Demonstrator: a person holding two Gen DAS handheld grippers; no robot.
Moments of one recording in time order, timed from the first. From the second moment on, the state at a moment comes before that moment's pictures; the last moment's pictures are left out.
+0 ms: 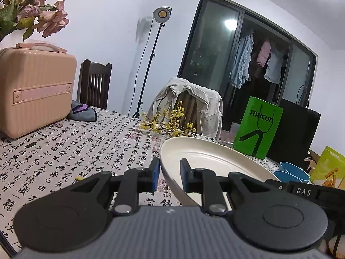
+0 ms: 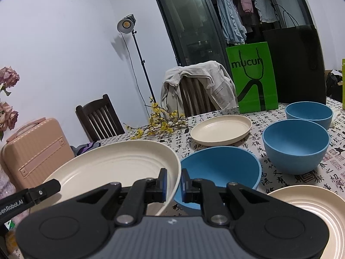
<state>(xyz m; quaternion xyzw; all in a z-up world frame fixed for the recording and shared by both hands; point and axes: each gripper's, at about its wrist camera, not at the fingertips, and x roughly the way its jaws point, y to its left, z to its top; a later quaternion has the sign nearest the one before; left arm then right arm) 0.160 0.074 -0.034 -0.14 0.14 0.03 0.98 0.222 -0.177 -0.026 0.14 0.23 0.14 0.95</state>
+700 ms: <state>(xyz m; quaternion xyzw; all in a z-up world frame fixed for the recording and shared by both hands) 0.157 0.049 -0.034 -0.12 0.15 0.01 0.98 0.206 -0.200 -0.028 0.16 0.21 0.12 0.96</state>
